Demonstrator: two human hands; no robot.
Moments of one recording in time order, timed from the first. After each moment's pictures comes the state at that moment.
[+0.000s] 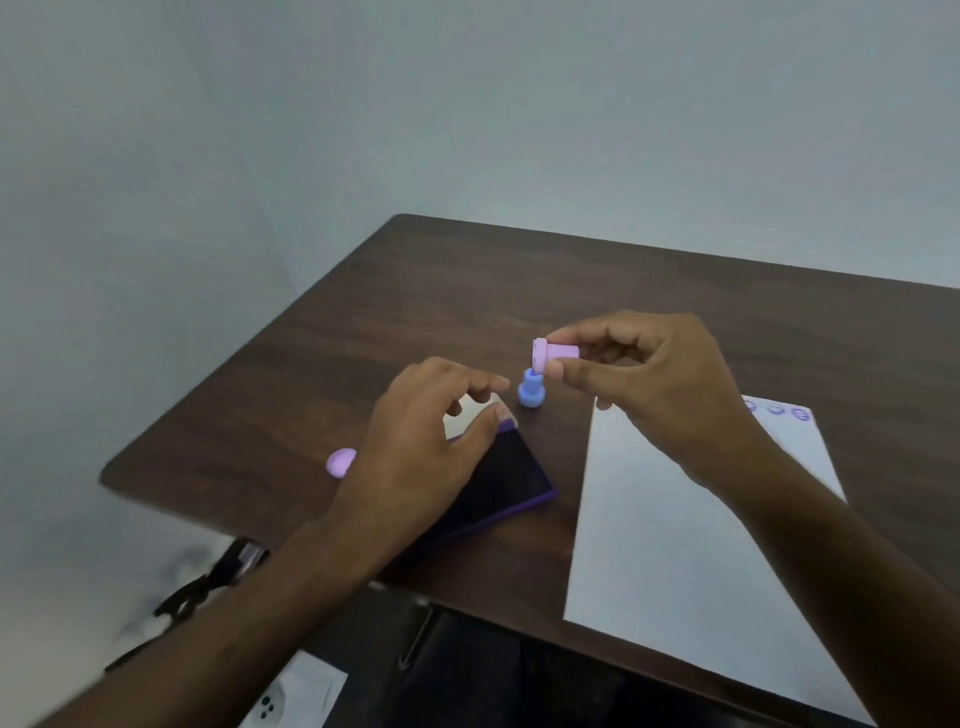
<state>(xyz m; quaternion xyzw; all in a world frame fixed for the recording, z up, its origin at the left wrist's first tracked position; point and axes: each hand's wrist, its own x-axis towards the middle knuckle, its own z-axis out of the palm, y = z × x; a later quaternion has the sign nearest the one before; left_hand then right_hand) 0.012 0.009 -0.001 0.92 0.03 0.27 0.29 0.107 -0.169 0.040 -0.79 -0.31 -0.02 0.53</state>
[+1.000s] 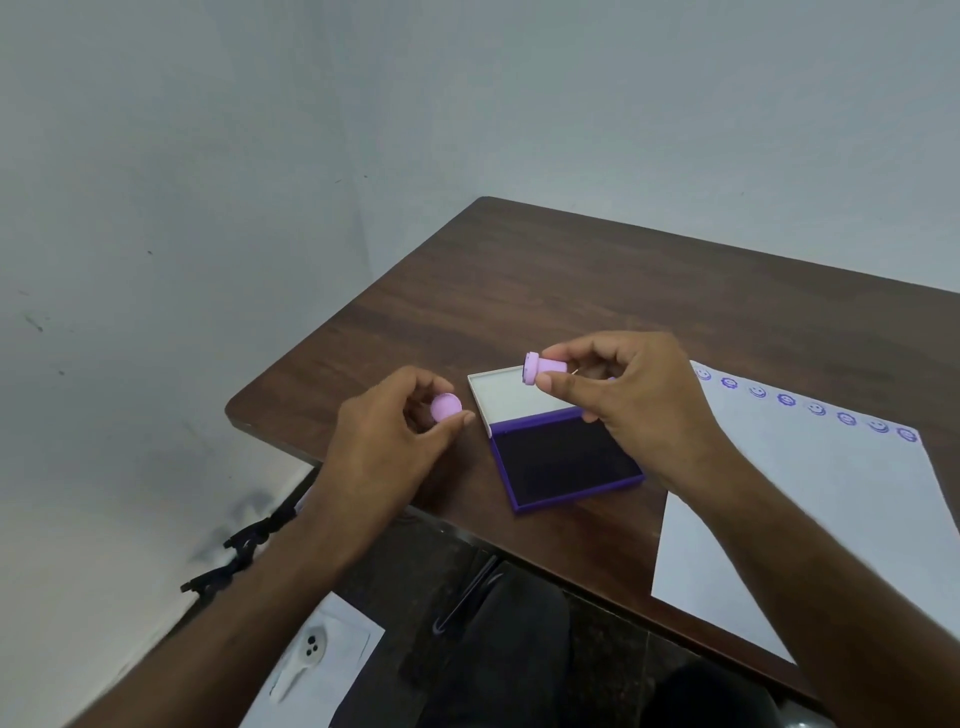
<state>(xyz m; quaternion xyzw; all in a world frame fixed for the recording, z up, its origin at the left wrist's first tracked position) -0.044 0.081 -0.033 0.88 0.21 0.23 0.35 0.073 -0.097 0.019 -0.84 -0.28 0.02 0.46</state>
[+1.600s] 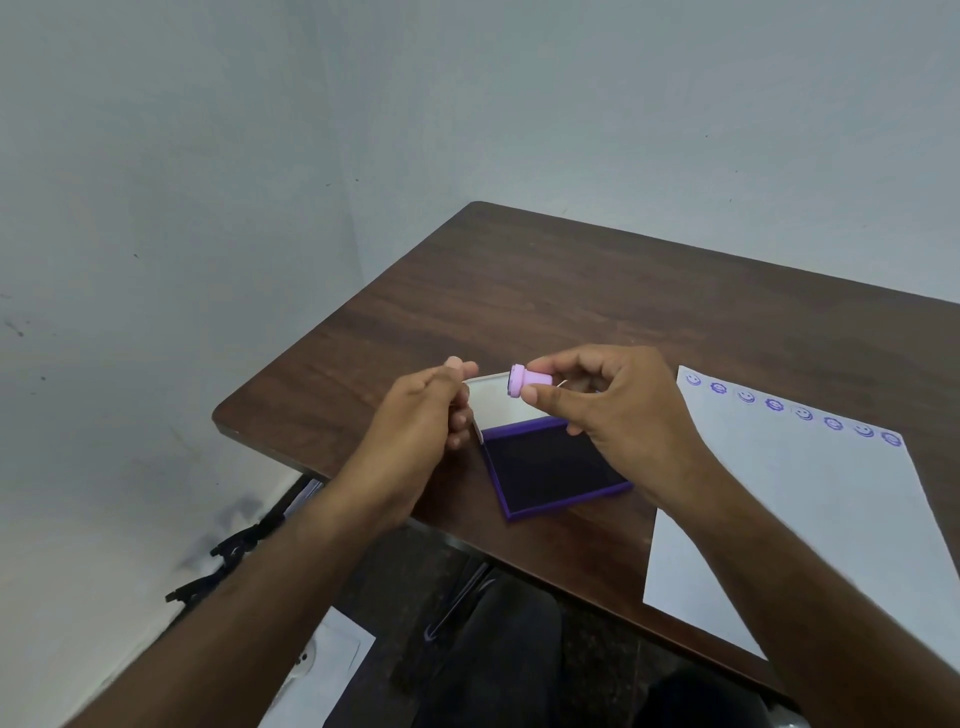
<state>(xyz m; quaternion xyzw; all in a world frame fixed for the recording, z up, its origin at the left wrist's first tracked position) -0.018 0.059 -0.009 0.67 0.24 0.13 0.69 0.068 -0.095 0.017 -0.83 -0.29 0.04 0.47</state>
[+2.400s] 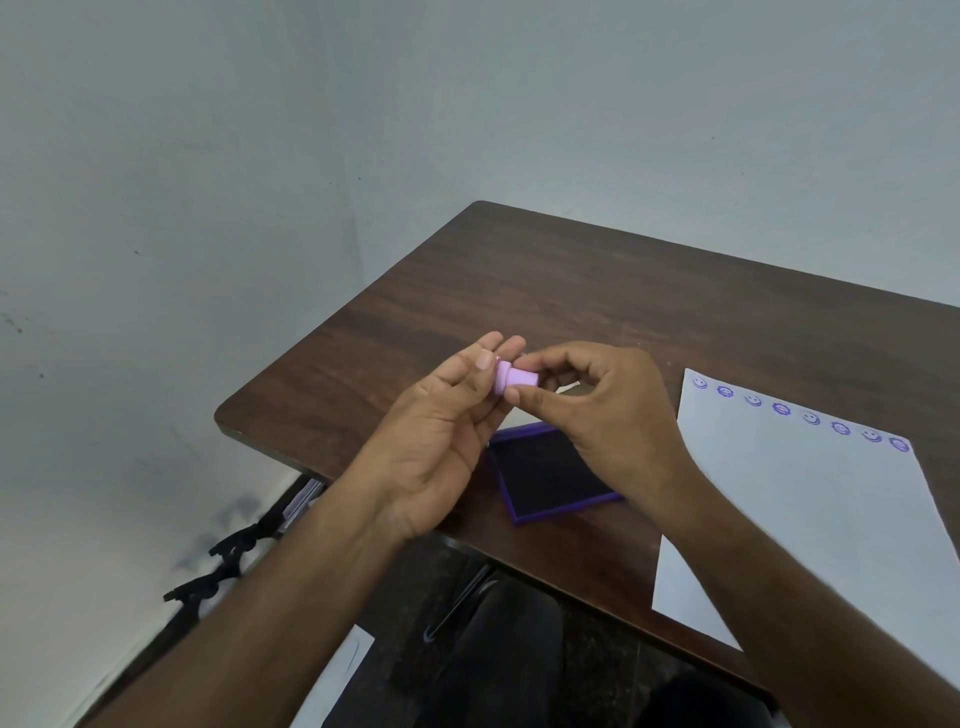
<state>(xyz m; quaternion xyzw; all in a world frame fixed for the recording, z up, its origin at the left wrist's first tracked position) -0.015 0.052 -0.004 0.40 0.09 0.10 0.91 0.062 -0.082 0.012 -0.81 -0.33 -0.02 0.48</state>
